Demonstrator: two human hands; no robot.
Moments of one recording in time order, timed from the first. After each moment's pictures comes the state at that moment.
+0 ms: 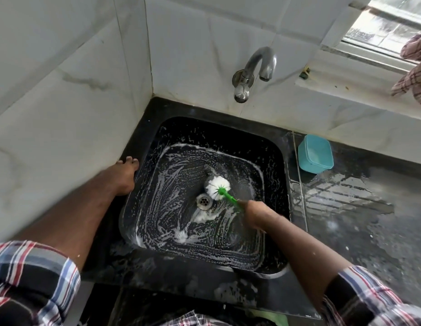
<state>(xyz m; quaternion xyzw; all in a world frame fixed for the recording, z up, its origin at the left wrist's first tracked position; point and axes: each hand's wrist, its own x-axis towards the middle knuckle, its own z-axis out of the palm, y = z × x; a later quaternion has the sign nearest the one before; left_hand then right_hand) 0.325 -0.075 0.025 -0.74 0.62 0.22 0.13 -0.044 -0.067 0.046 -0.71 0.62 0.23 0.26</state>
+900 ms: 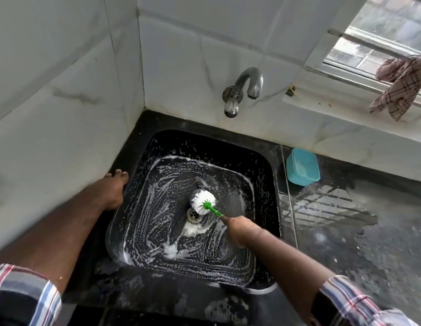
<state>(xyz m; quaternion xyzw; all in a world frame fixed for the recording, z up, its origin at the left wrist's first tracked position) 0.328 -0.076 0.018 -0.75 0.62 0.22 0.12 -0.039 -0.066 0.027 -0.74 0.57 0.27 0.22</state>
